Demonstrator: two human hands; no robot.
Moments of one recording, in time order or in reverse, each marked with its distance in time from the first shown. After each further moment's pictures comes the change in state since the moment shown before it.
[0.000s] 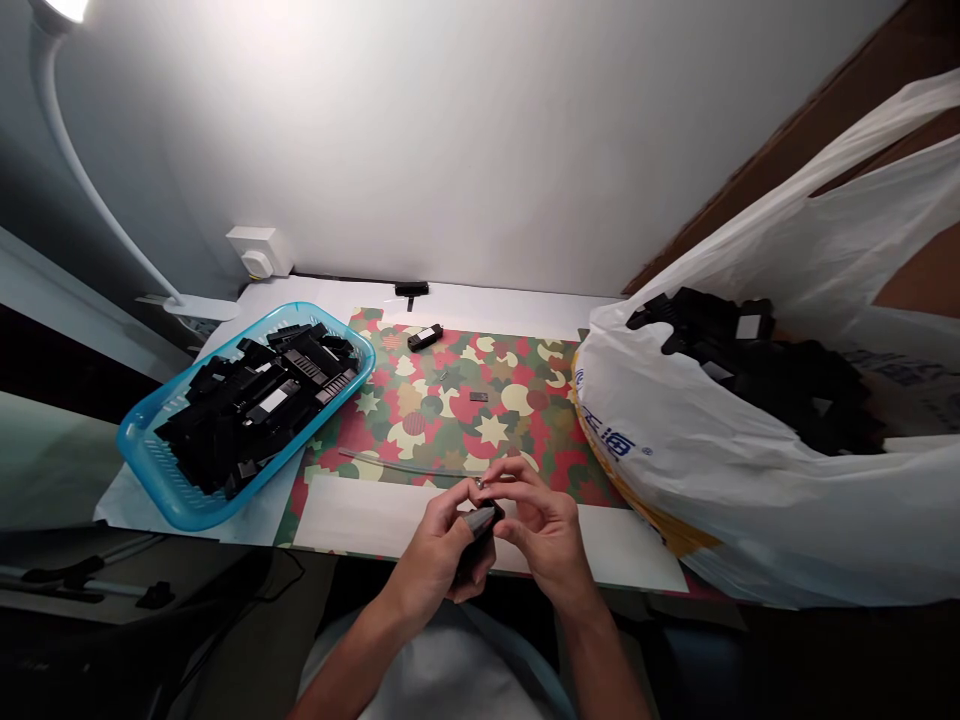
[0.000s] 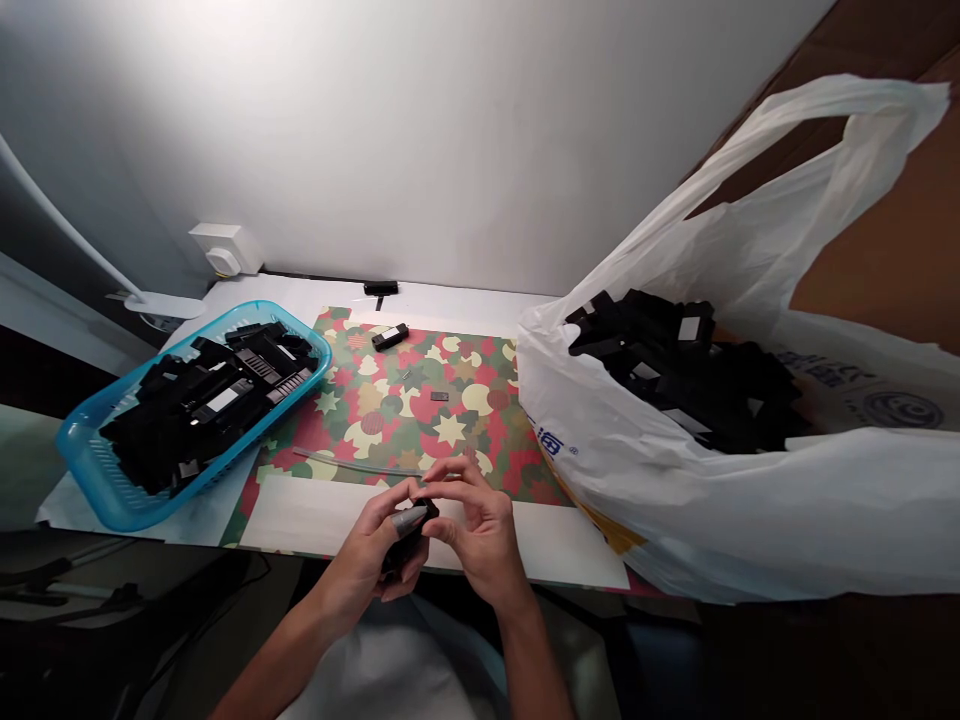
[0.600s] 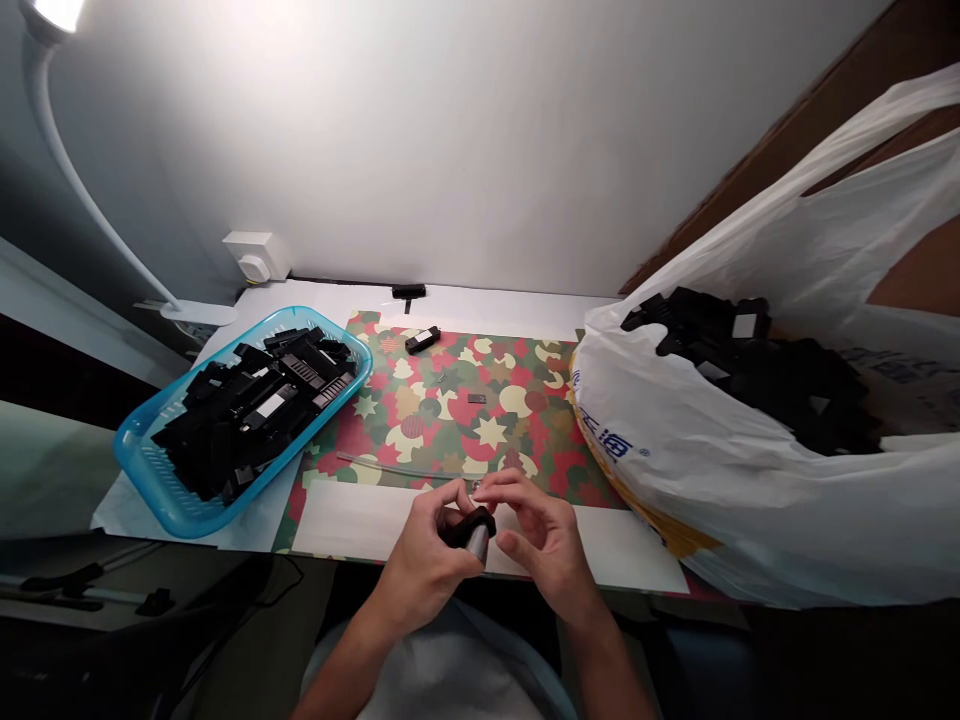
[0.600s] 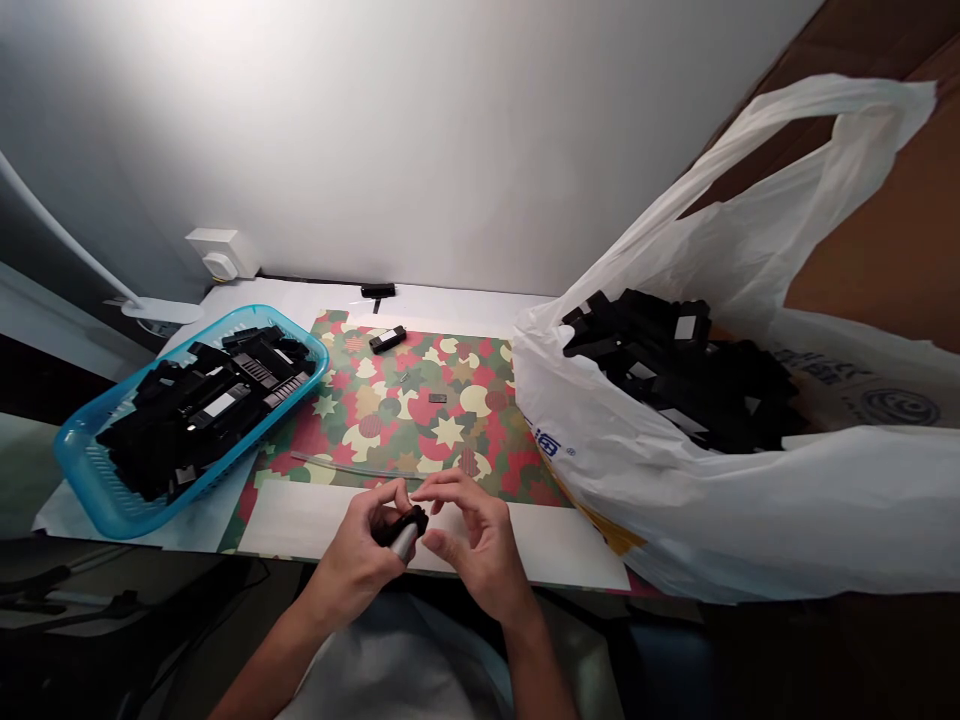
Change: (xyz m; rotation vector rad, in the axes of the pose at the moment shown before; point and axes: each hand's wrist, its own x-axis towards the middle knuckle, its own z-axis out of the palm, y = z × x) left_hand -0.001 0.005 -0.008 0.266 0.187 0.111; right_hand -0.004 -0.012 -0.001 -0.030 -0.056 0.043
